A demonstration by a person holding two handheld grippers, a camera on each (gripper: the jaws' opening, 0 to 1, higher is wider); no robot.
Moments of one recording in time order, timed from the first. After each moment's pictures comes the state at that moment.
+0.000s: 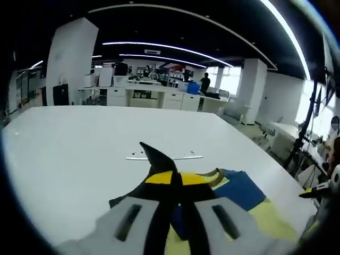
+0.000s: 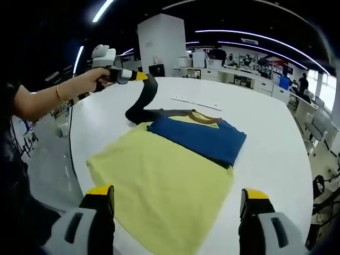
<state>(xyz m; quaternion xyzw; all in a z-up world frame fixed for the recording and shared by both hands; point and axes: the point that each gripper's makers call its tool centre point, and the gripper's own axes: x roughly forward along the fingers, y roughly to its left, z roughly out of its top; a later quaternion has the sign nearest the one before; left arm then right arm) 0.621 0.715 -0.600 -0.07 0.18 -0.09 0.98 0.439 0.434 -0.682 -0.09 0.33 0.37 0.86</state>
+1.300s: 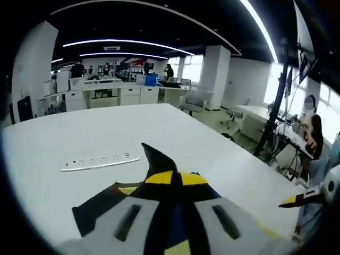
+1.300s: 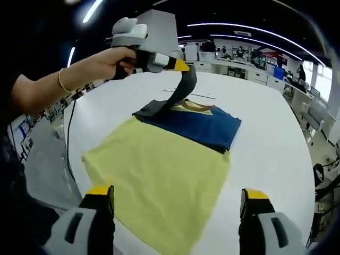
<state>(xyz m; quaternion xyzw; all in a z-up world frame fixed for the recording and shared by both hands) 0.646 0.538 -0.618 -0.03 0.20 -0.24 0.95 0.433 0.418 -0.704 -0.08 0.36 0.34 0.86</state>
